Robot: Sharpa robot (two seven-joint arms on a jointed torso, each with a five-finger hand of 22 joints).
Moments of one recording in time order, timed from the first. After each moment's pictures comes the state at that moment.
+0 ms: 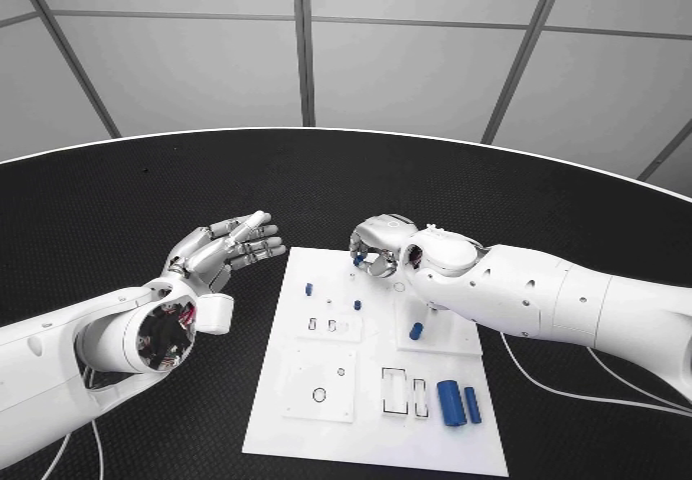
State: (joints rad) left arm 1.31 -0.90 -0.09 1.63 0.21 -0.31 0.42; left_hand 1.44 -0.05 0.16 0.22 0.07 0.79 0.20 0.27 0.16 0.91 0.21 0.13 0.07 0.88 0.17 0.29 0.20 0.16 0.78 0.28 0.35 0.15; right arm 1.30 -0.54 -0.04 1.16 -1.74 -0.29 -0.14; right_hand 1.36 -0.16 0.60 0.01 0.22 1.01 0.13 0.27 0.36 1.23 0.06 0.08 0.19 1.47 -0.04 1.22 1.13 0.16 1.47 0.05 0.70 0.47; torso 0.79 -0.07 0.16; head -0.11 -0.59
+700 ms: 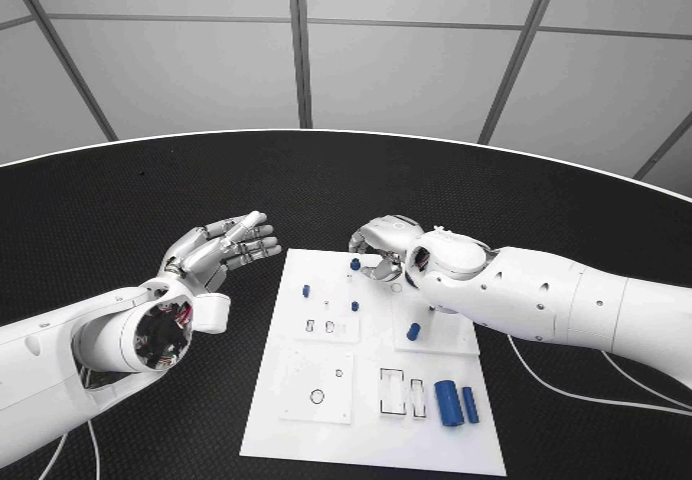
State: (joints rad) left arm 1.31 -0.90 -0.09 1.60 0.21 -0.31 0.42; left_hand 1.44 -0.05 0.16 0.22 0.07 0.79 0.20 0.27 0.16 0.91 0.21 0.13 0.07 0.88 0.17 0.29 0.20 0.16 0.78 0.28 0.35 0.15; right arm 1.30 -0.60 -0.04 1.24 -1.74 -0.31 -0.14; right_hand 1.29 -0.23 0.59 0.01 0.20 0.83 0.13 0.15 0.33 1.02 0.09 0.06 0.14 1.45 -0.01 1.10 0.99 0.16 1.47 0.06 0.65 0.43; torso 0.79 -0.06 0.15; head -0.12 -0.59
